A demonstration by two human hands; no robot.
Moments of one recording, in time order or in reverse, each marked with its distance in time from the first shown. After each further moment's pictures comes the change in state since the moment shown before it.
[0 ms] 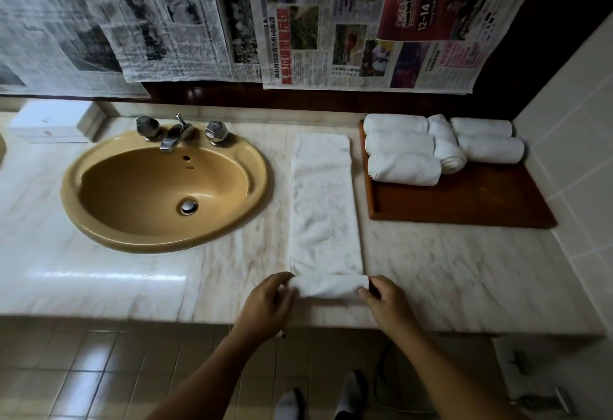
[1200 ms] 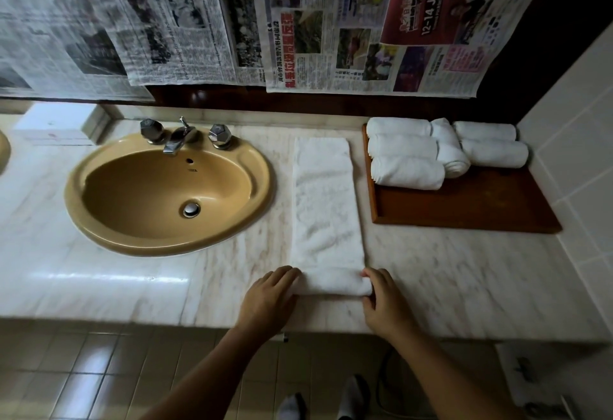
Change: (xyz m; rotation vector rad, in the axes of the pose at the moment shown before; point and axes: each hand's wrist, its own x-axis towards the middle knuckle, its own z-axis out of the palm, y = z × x) left_hand 0.015 -0.006 -0.004 0.434 0.035 0.300; right_hand 0.004 0.003 0.004 -0.245 -0.007 -0.205
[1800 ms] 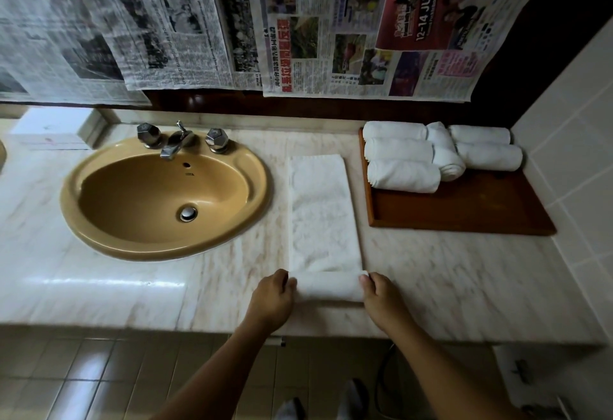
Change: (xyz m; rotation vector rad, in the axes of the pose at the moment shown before) left_hand 0.026 0.019 0.000 -0.409 -0.127 -0.489; right_hand 0.018 -0.017 -0.009 0.171 -0.029 0.323
